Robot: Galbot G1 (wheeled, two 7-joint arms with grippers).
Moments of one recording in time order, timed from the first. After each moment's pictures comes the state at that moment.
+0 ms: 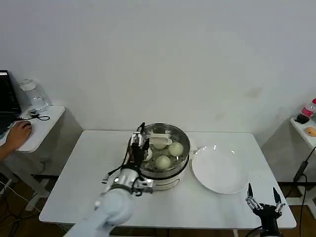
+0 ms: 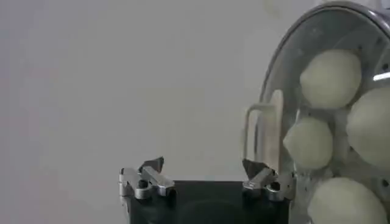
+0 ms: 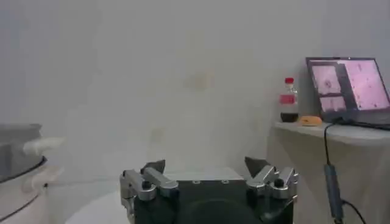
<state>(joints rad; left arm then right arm) 0.94 -1.09 0.08 -2.03 1.05 0.54 0.12 -1.74 1.38 0.78 1.95 0.32 0.27 0.06</state>
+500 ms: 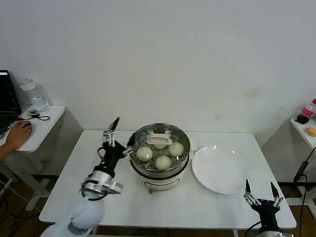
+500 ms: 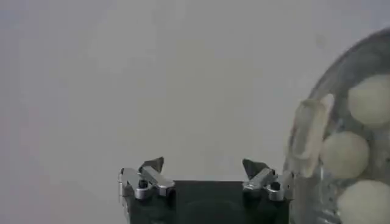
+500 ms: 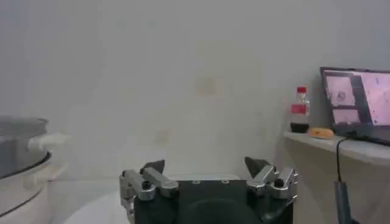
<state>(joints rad) 1.13 -1.01 -0.20 -2.08 0.56 0.21 -0.15 -1.72 1.35 0.77 1.96 0.30 0.25 0.06</state>
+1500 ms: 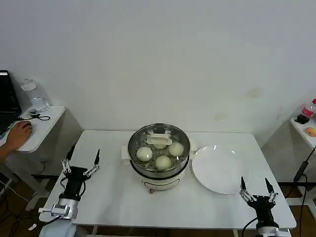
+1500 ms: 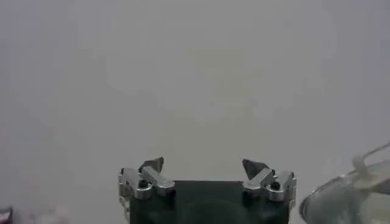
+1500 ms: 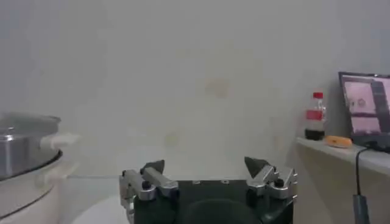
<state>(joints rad) 1.42 -1.25 -0.65 -1.86 -0.06 -0.36 0.02 -1.69 1.32 0.75 1.96 0.29 0.22 0.06</state>
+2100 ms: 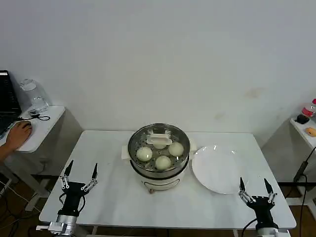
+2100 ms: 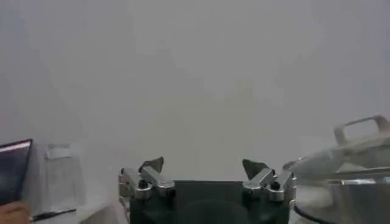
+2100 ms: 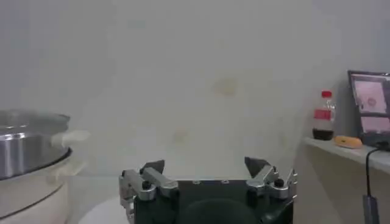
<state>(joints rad) 1.51 -1.30 -0.68 -1.81 -0.13 -0.48 0.07 -1.70 1.32 0.74 1.96 0.28 0.23 0.05</state>
